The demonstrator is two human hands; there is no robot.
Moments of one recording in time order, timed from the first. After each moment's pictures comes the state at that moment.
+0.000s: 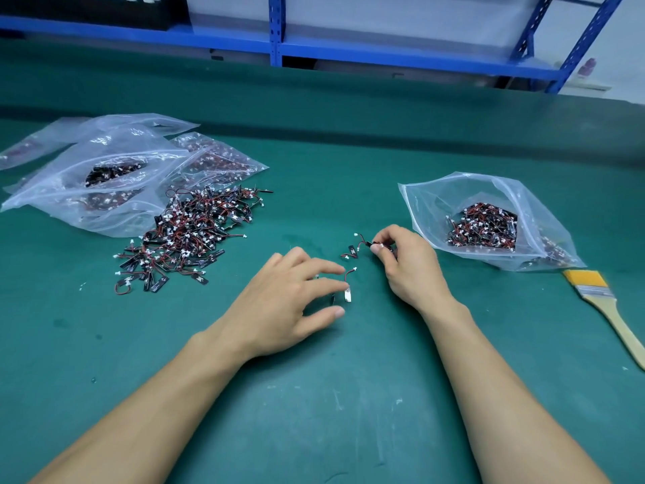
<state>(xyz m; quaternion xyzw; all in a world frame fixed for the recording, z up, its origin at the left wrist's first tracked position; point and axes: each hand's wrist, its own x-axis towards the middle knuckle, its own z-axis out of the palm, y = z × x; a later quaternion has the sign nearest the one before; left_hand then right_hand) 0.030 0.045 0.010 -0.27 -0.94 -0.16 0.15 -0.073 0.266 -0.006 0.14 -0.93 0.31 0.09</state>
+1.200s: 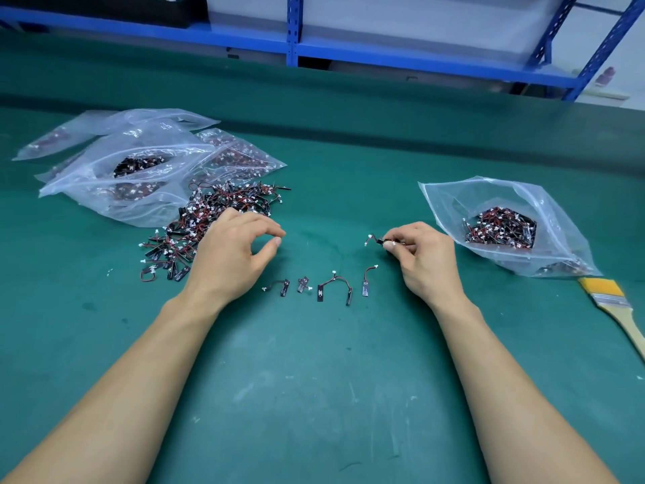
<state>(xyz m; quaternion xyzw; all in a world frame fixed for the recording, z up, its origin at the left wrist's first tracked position) 0.009 -0.027 0.006 -0.04 -0.93 -0.26 0.26 -0.068 0.258 0.007 0.15 -0.90 0.38 0.11</state>
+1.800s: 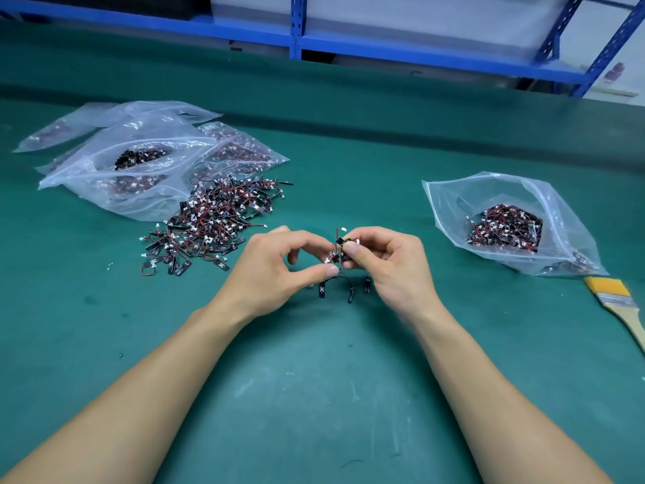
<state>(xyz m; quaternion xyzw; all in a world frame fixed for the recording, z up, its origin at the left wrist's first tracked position) 0.025 0.017 0.016 -0.15 -0.86 -0.44 0.20 -0.021 0.210 0.024 0.18 -0.72 0.67 -0.04</state>
